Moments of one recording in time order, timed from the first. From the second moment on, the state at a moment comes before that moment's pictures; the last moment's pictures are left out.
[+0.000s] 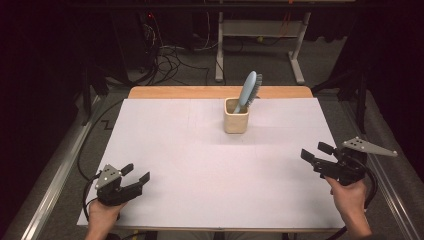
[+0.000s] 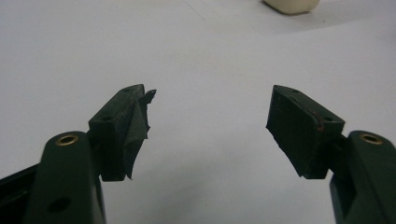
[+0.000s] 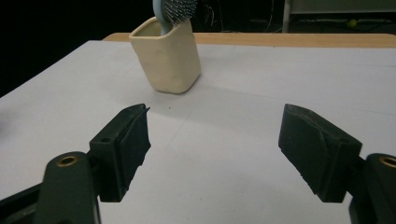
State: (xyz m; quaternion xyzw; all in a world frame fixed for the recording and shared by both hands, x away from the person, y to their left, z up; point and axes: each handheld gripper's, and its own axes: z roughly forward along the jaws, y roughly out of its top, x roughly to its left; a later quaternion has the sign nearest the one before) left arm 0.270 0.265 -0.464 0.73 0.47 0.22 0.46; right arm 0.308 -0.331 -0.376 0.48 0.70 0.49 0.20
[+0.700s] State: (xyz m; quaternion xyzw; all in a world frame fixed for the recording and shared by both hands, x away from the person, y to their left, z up) left arm 0.270 0.264 -0.464 0.73 0.46 0.22 0.45; right arm 0.292 -0.337 -0.387 0.49 0.69 0.50 0.20
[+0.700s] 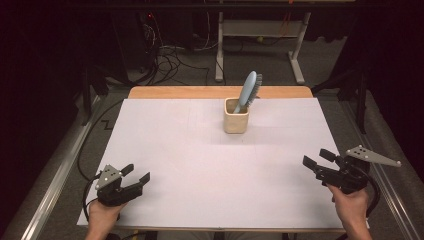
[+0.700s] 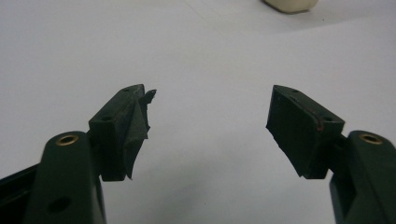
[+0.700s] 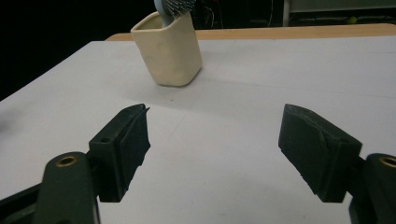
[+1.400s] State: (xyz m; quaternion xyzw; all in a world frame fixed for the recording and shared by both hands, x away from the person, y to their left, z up) left arm 0.270 0.264 -0.466 0.73 0.47 0.22 0.46; right arm 0.273 -0.345 -0.396 0.50 0.67 0.51 0.20
